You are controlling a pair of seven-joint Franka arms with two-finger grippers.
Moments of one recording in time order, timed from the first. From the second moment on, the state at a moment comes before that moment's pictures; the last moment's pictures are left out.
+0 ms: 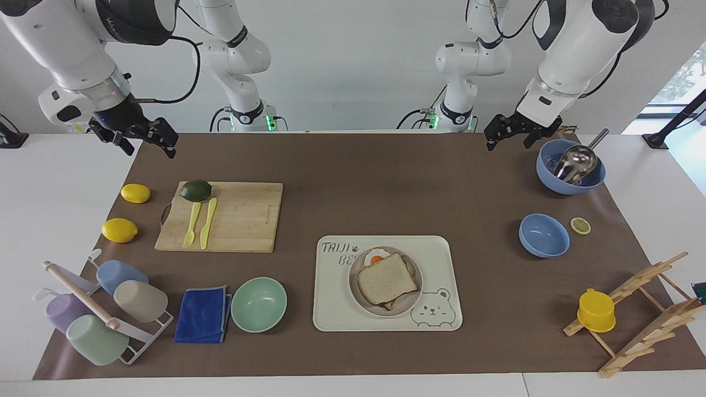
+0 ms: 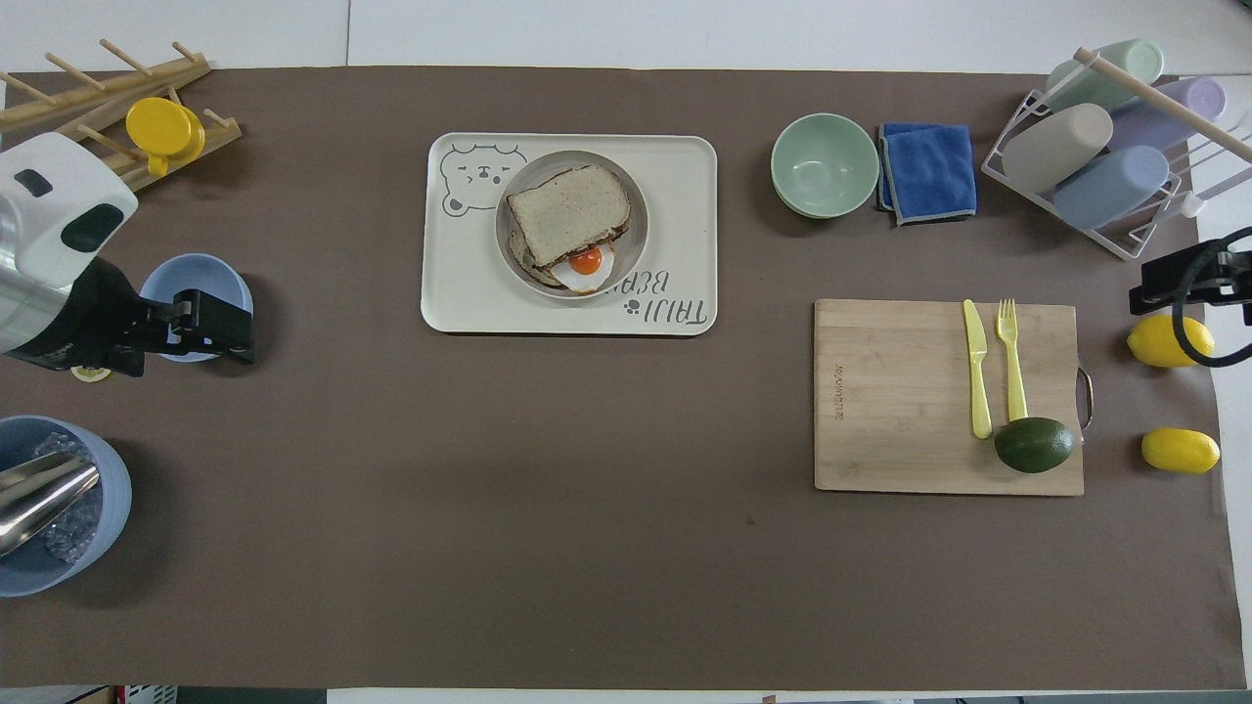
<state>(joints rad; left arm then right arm) -0.12 -0.06 -0.08 -1.67 -0.06 1.50 -0.17 0.02 0.02 -0.13 -1.57 0.01 1.51 0.02</state>
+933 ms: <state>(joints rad) -0.11 -0.08 -0.07 -1.64 -0.03 1.45 -0.16 0.02 0.02 -0.13 -1.57 0.01 1.51 0.02</state>
